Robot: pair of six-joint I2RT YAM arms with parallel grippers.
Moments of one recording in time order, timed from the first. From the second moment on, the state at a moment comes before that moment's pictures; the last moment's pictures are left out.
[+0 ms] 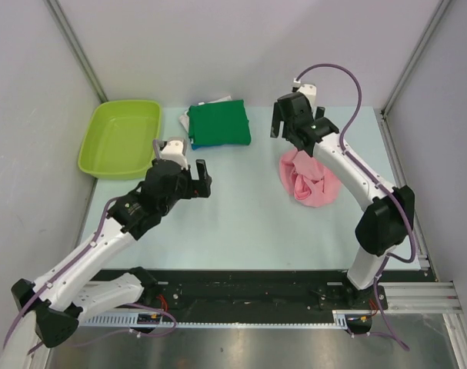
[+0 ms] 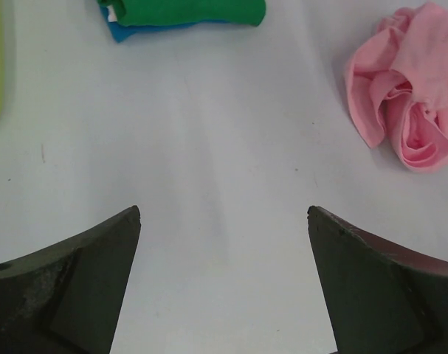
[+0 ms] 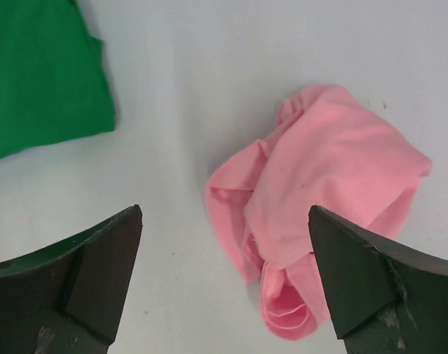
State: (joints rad) left arm -0.69 0.95 0.96 -0.49 -0.34 -0.40; right arm 0.53 1.73 1.70 -0.62 0.52 0.41
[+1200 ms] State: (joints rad) left arm -0.53 0.85 0.90 -0.56 -0.25 -0.44; right arm 0.58 1.82 1.59 -0.66 0.55 0.39
